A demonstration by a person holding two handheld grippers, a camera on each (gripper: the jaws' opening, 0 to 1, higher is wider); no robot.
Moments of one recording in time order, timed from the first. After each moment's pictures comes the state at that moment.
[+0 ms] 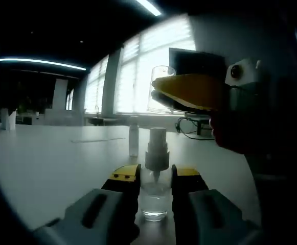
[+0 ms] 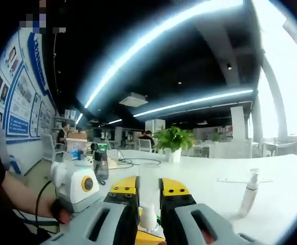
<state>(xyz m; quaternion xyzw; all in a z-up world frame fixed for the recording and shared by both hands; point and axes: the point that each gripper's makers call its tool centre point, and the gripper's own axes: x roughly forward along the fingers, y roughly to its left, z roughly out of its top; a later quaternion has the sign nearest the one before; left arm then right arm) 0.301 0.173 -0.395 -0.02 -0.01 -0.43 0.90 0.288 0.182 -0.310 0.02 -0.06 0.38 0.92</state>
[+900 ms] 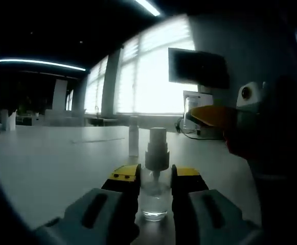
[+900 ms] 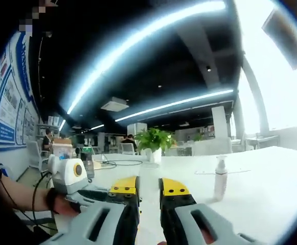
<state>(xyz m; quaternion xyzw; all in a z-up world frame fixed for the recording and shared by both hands) 0.305 0.176 -0.397 -0.02 -0.01 -0.43 0.90 0.271 0.113 -0.336 0.05 -0.07 0.30 0.95</state>
